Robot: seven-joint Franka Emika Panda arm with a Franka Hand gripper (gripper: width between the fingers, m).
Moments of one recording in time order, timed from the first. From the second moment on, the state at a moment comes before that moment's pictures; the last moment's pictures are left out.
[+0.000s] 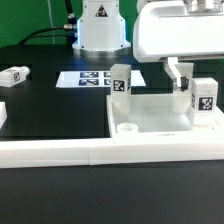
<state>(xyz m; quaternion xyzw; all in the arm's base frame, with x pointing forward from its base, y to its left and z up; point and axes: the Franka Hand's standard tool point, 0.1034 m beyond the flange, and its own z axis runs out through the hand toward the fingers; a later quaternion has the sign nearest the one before) 0.615 0.118 0.086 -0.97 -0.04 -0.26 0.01</state>
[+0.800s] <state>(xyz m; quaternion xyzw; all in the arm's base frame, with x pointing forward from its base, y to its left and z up) 0.615 0.124 0.080 -1.00 0.02 -0.02 0.05</state>
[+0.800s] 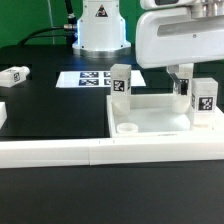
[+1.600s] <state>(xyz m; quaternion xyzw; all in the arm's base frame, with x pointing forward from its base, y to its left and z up) 0.627 0.114 0.074 -1.00 0.08 -0.02 0.05</state>
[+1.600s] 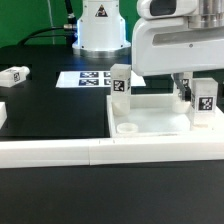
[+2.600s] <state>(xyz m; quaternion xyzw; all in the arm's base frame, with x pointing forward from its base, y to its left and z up) 0.628 0.110 0.071 -0.79 0.61 0.00 0.08</state>
